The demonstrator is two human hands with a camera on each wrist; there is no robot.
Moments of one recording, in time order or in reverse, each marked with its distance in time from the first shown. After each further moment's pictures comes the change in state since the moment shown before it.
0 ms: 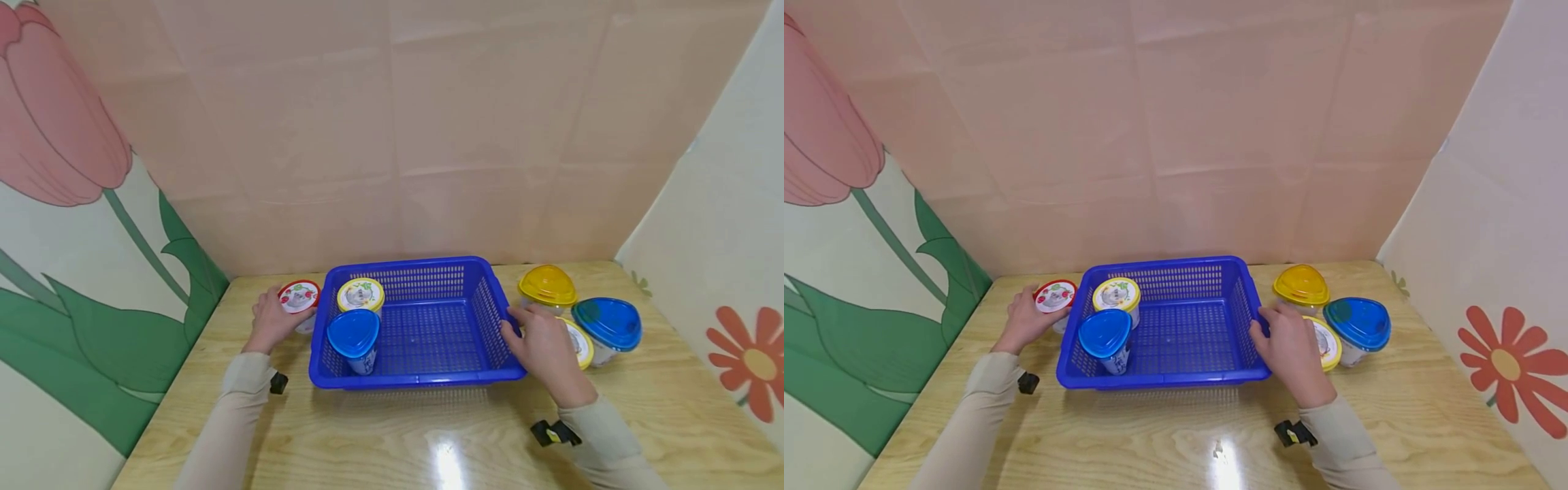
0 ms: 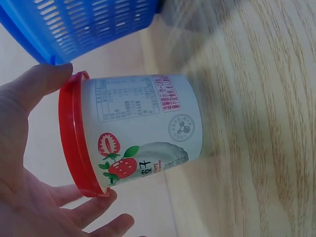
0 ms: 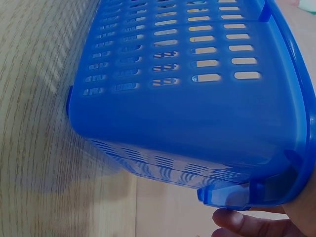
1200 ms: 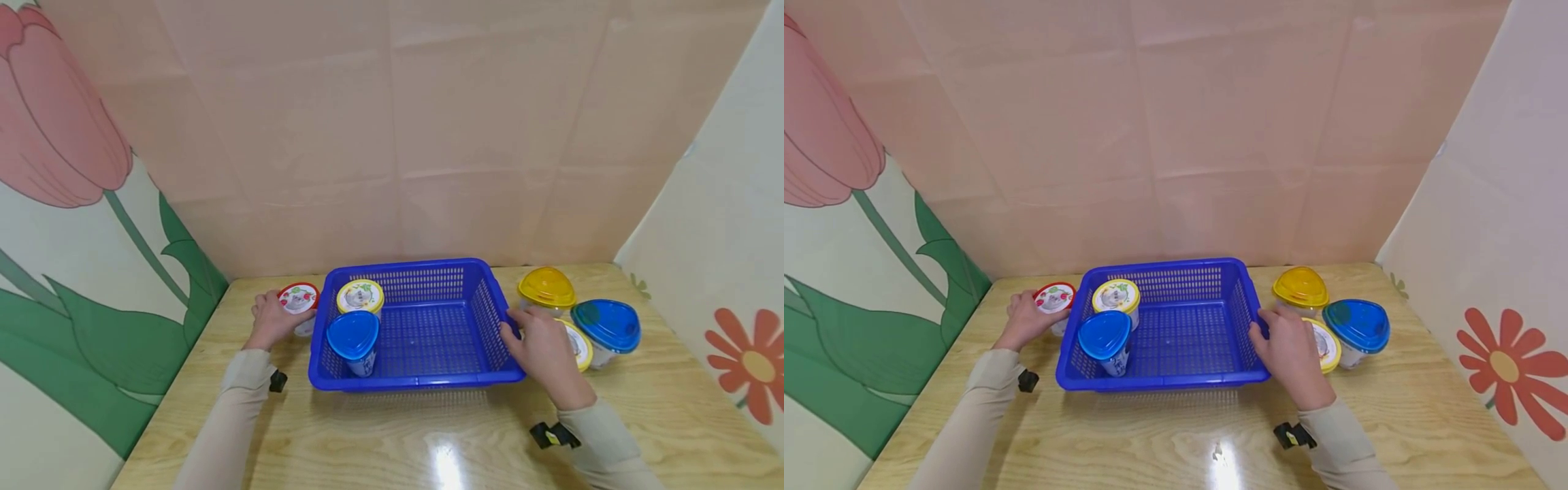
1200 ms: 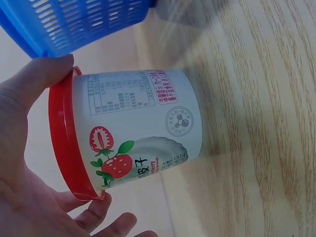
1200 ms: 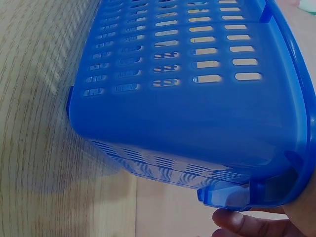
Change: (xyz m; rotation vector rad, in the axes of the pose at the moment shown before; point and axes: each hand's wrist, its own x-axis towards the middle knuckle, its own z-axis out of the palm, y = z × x) left_hand 0.006 -0.002 0.002 0.014 -0.028 -0.054; right_hand 0.000 -0.004 -0.003 0.005 -0.018 0.024
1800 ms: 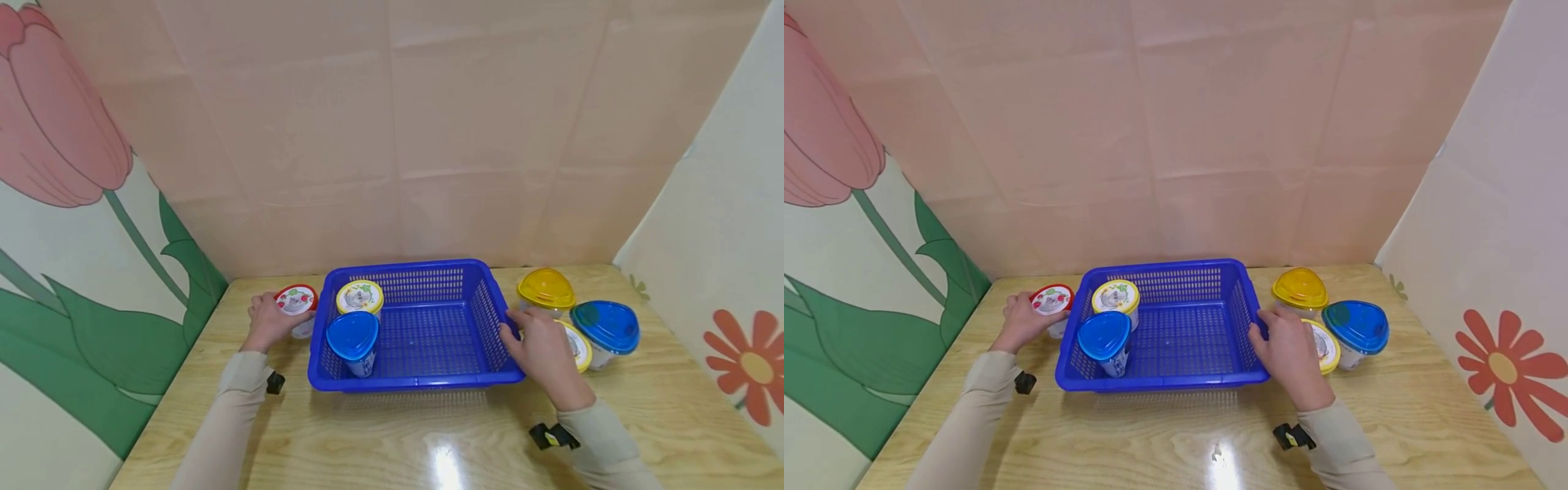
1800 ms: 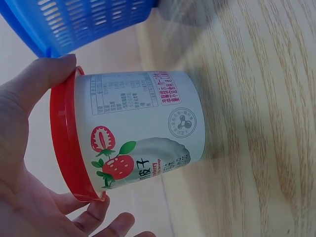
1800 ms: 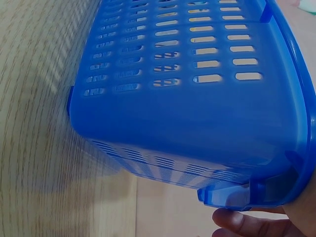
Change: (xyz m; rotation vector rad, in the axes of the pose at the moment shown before) left_hand -0.002 -0.003 -0.001 -0.016 0.023 -0.013; right_hand 0.000 0.000 0.000 0.005 -0.005 0.000
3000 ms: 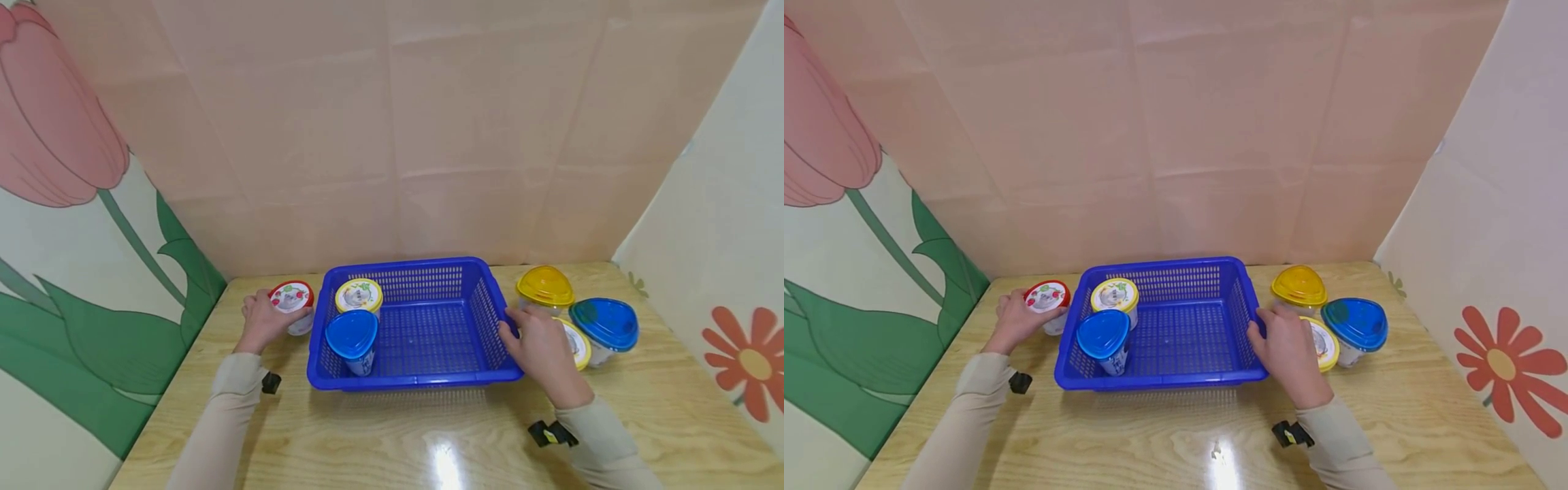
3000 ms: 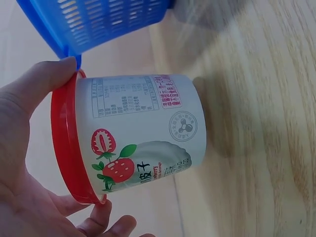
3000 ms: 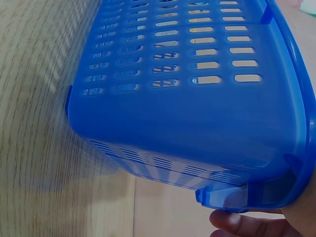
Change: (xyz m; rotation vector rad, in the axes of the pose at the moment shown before) left_hand -0.006 0.002 -0.011 -0.008 0.028 0.025; right_hand 0.001 0.001 0.002 -0.045 0.022 -0.033
